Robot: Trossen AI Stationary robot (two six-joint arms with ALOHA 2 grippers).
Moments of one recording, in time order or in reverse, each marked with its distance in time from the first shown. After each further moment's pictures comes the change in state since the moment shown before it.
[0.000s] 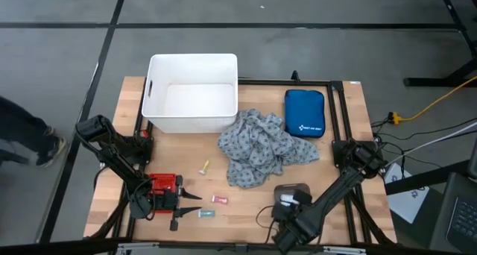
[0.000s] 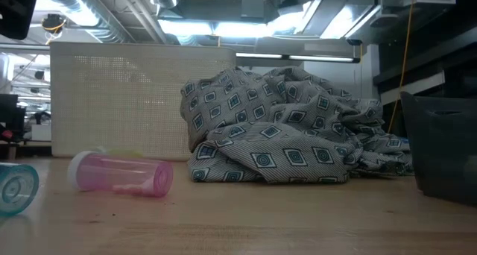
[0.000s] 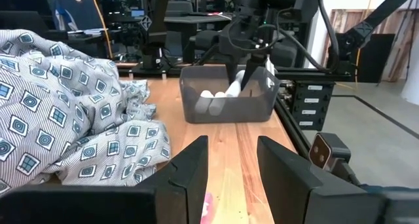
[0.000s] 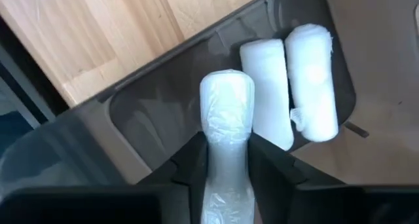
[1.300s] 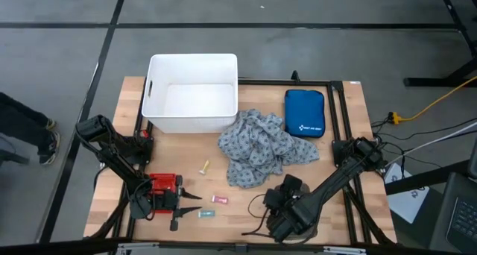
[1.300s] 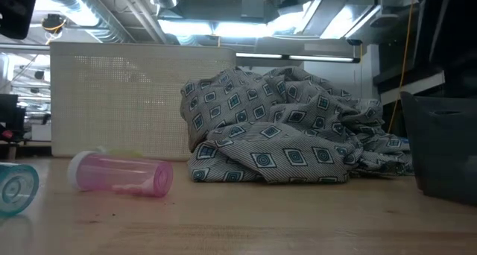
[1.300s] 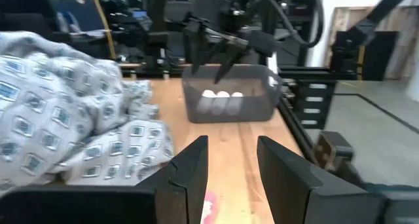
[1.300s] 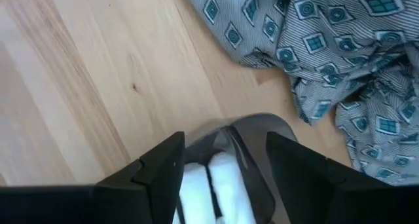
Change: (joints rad) left arm -0.001 0.000 0.000 -0.005 -0.004 0.006; right arm -0.074 -0.056 0.002 -0.016 0.360 -0.095
